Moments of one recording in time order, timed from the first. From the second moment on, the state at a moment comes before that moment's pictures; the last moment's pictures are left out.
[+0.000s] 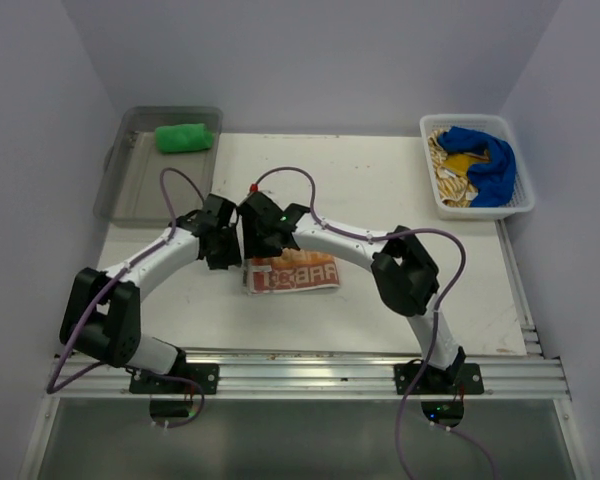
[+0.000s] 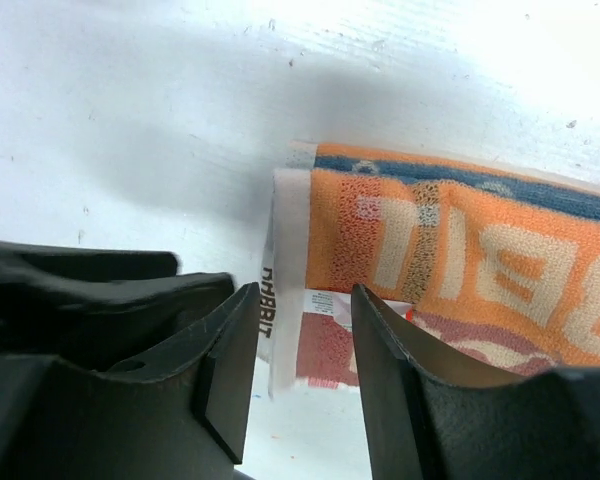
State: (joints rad) left arm -0.37 1.47 0.90 -0.61 -0.06 -0.56; right arm 0.95 2.13 1.76 -0.60 0.12 0.77
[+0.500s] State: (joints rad) left arm -0.38 1.40 0.98 -0.61 0.00 -0.55; right arm 0.71 1.70 1.31 -0.59 0.17 0.72
